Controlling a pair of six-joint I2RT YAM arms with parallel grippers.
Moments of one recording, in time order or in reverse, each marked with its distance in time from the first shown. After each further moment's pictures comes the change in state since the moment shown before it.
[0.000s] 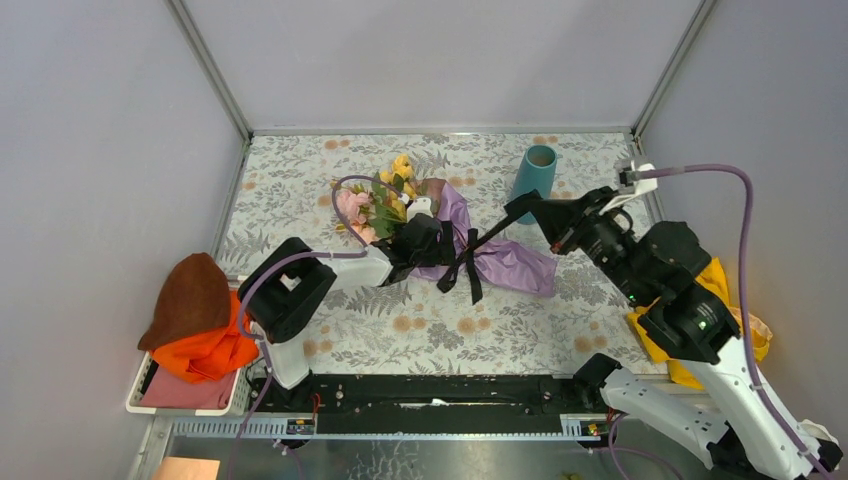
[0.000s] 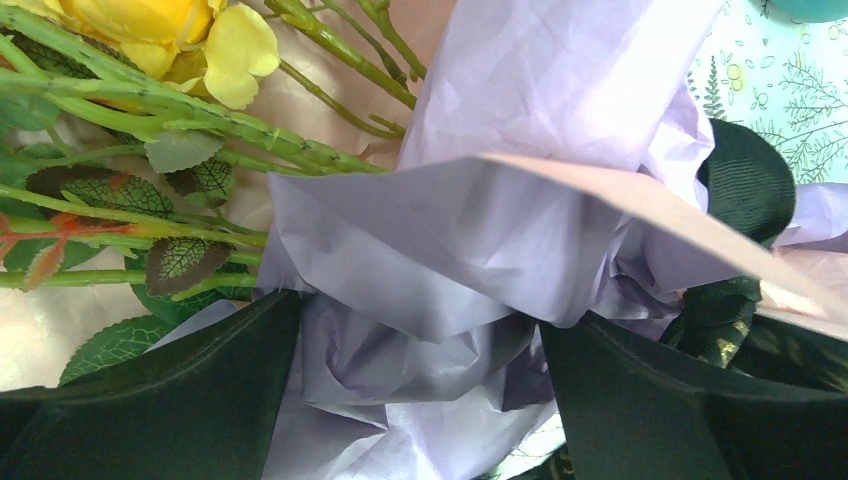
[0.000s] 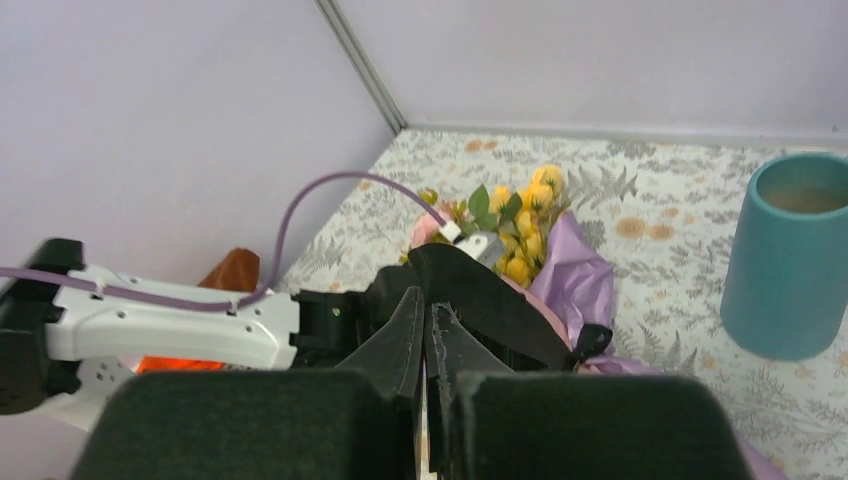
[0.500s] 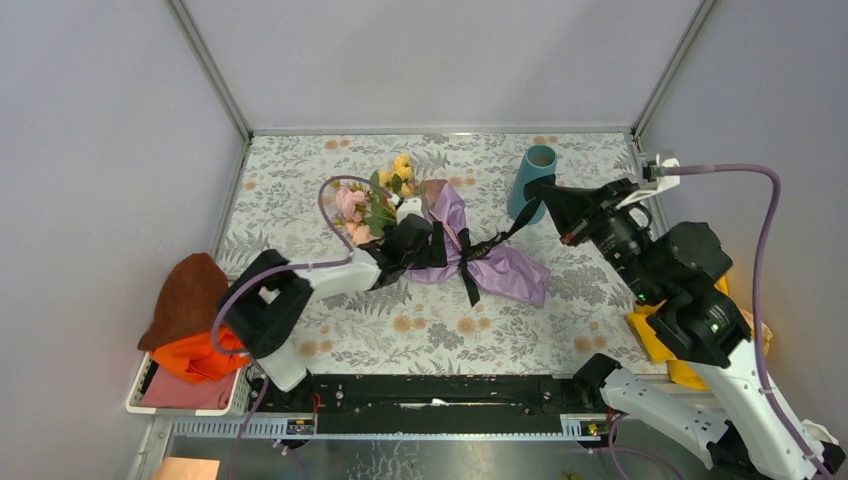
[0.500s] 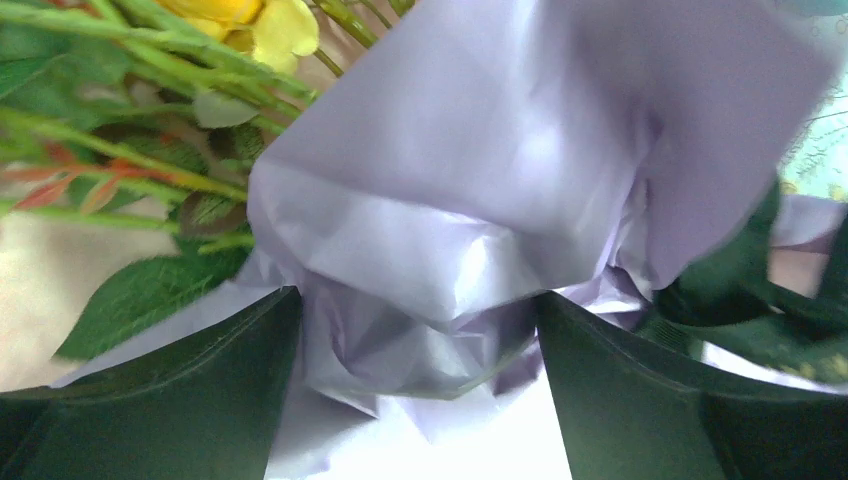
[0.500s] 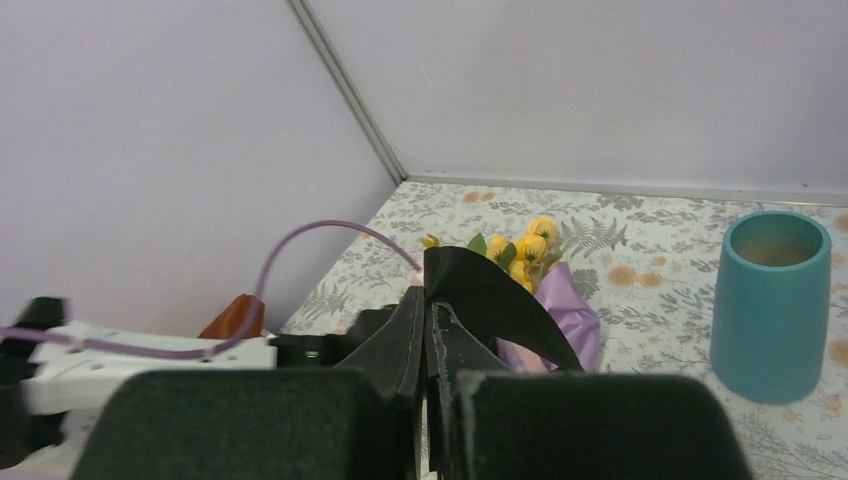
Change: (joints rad) left arm -0.004 -0.076 -0.030 -0.064 -0.023 -0.006; right arm 0.000 -0.008 0.076 0.045 0.047 -0.016
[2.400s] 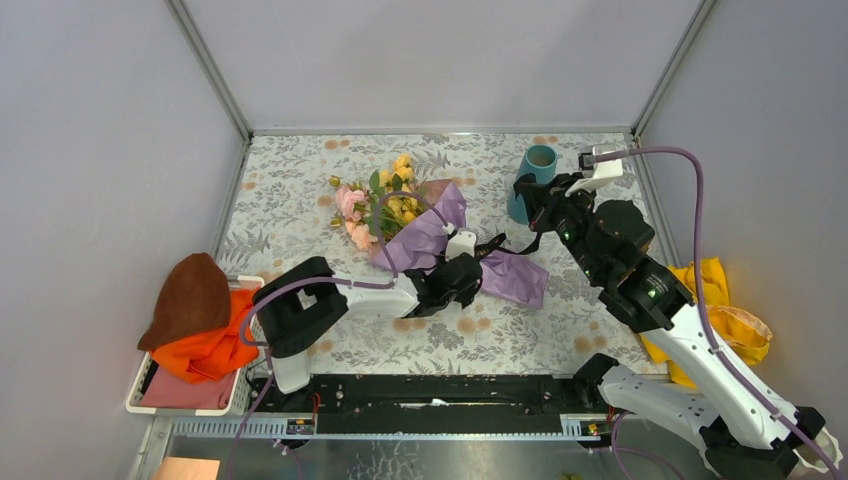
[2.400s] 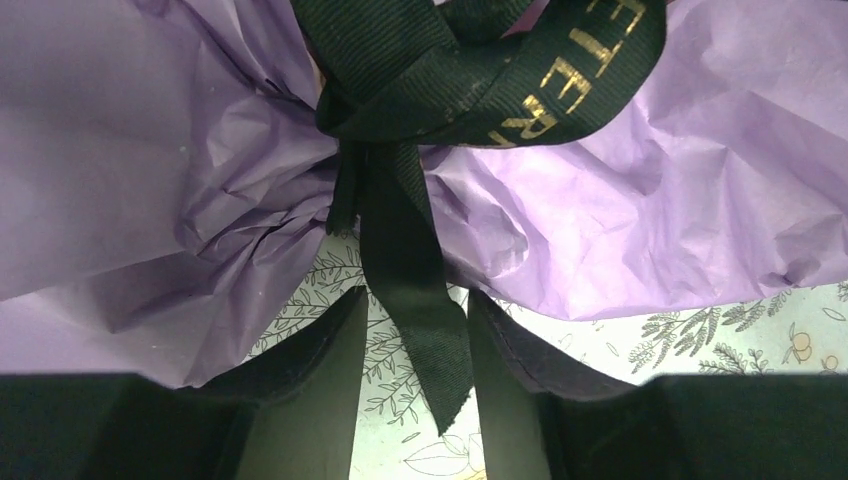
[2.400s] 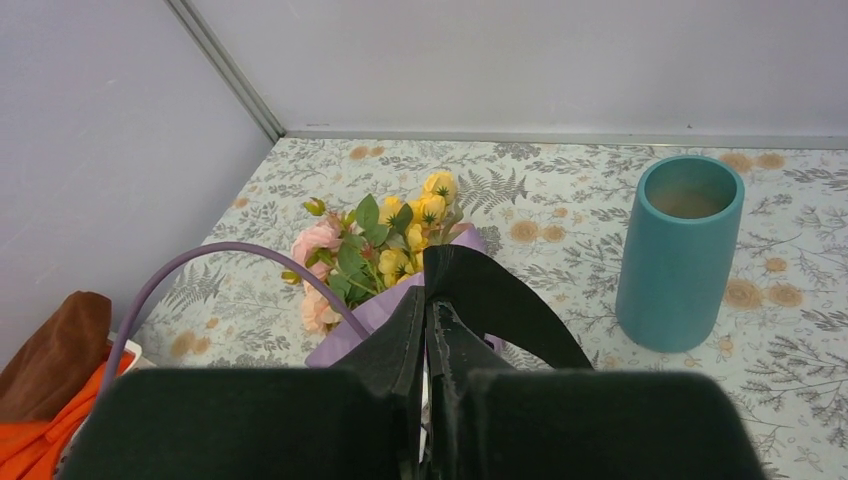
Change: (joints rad) left arm -0.306 0.084 0.074 -0.026 -0.151 0.023; right arm 0.000 0.130 -0.134 0.092 0.170 -0.092
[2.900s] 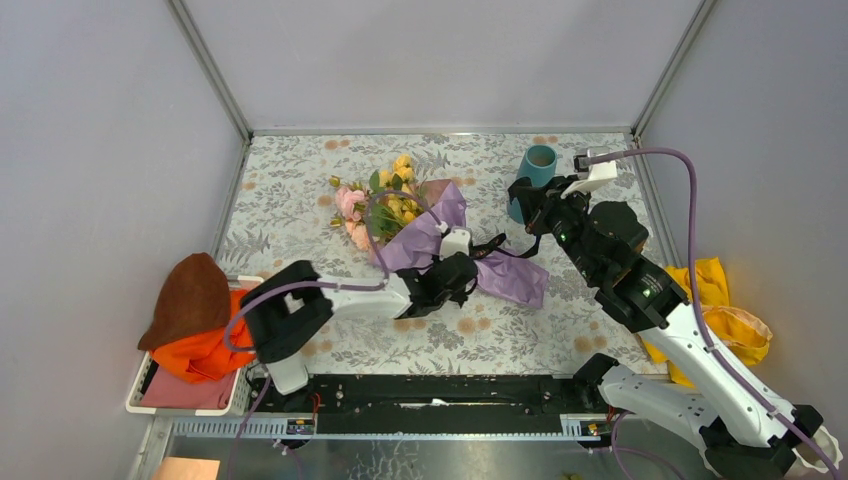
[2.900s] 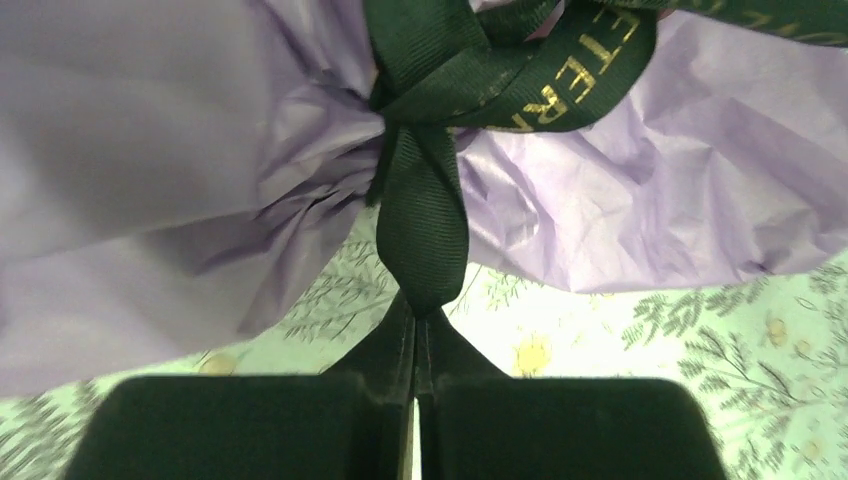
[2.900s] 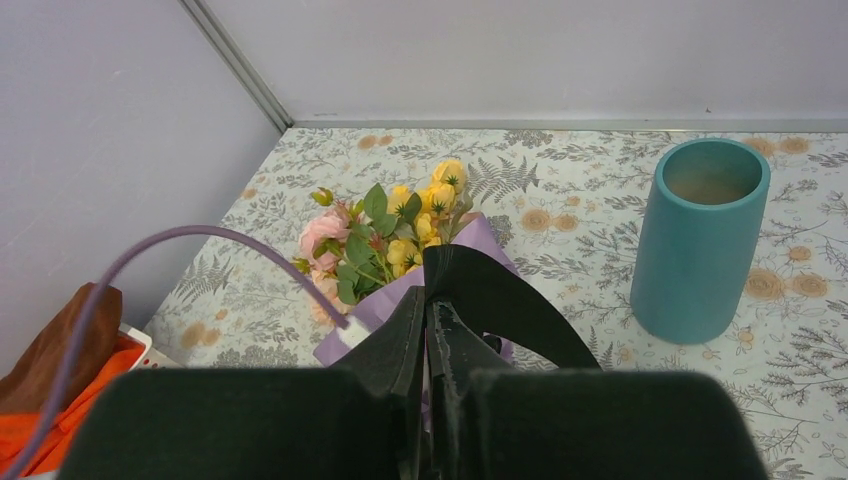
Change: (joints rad) left arm 0.000 -0.033 -0.011 -0.033 -0.015 -0.017; right arm 0.000 0.002 -0.033 0.020 -0.023 0.033
